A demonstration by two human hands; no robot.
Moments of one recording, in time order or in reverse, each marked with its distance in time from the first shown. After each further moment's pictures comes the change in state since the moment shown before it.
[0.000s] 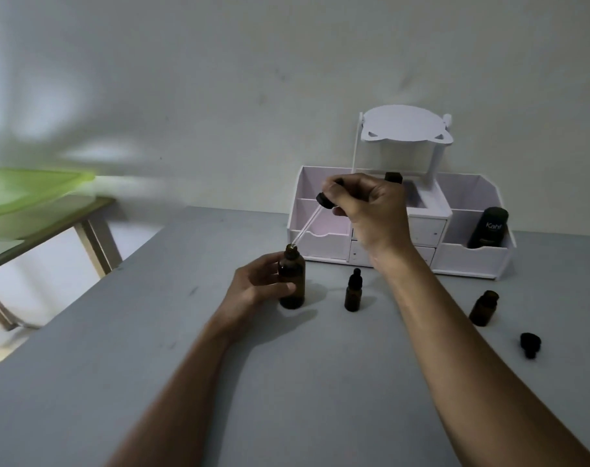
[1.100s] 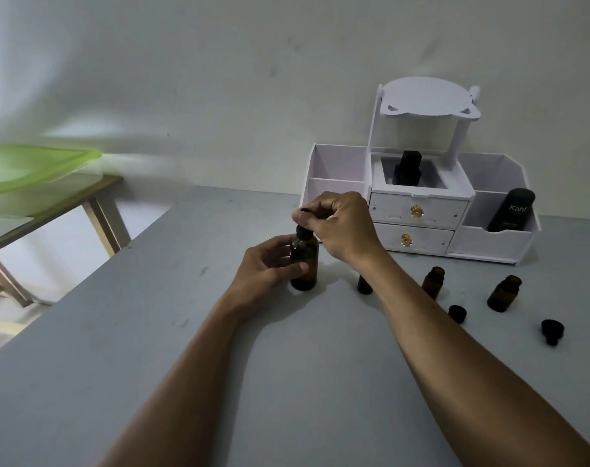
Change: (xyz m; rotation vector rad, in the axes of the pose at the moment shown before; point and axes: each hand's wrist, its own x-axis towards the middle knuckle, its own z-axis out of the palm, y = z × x) left_hand 0.004 -0.004 -0.003 0.093 0.023 0.012; right_hand -0.014 0.050 0.040 -0.381 -0.209 0.016
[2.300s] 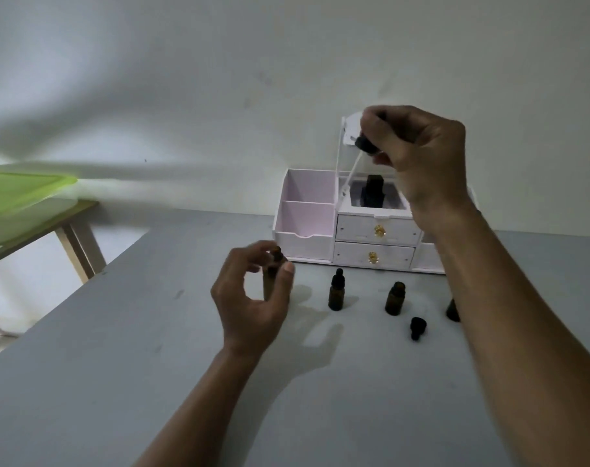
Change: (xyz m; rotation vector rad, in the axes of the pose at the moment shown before) left_hand -0.041 0.041 0.062 0.372 0.589 0.700; right_hand 0.011 -0.078 -0.134 0.293 0.321 -0.208
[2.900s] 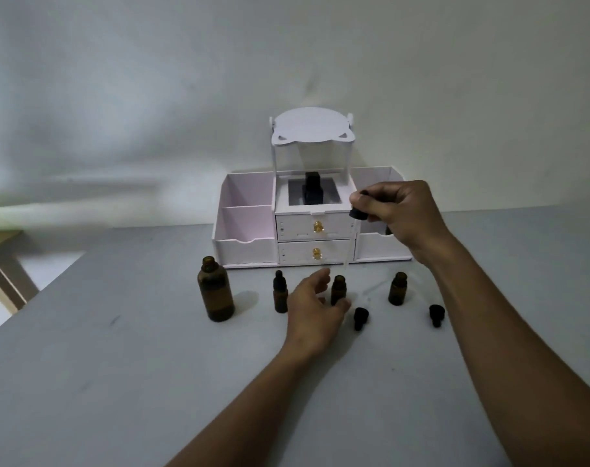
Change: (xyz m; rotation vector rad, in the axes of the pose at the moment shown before) left_hand -0.057 0.030 0.136 -0.021 -0.730 -0.662; right_hand -0.031 0.066 -0.109 -0.271 -0.063 0.310
